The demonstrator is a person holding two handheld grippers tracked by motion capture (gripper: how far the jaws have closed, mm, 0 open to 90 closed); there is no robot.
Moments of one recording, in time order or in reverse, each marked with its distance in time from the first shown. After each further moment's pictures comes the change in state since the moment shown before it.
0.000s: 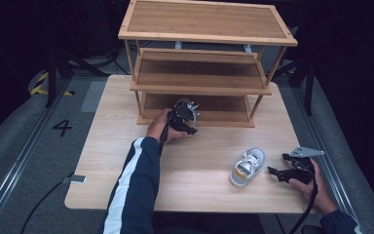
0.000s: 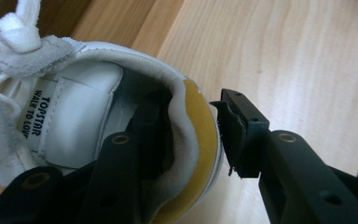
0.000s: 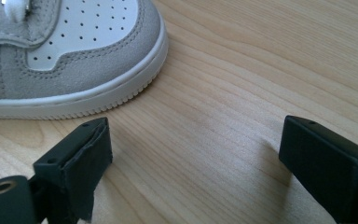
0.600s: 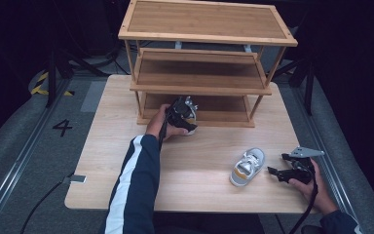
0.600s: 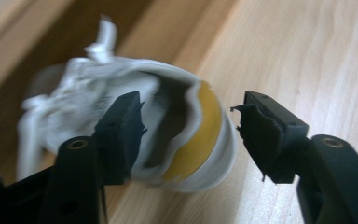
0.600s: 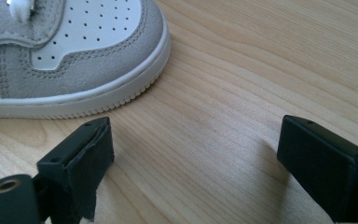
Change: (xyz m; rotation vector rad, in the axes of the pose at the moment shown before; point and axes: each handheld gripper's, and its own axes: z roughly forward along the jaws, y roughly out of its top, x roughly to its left) left arm 0.004 -0.005 -0.019 -0.088 0.125 -0.090; right arm 0.000 0.000 0.000 -0.003 0.005 -0.005
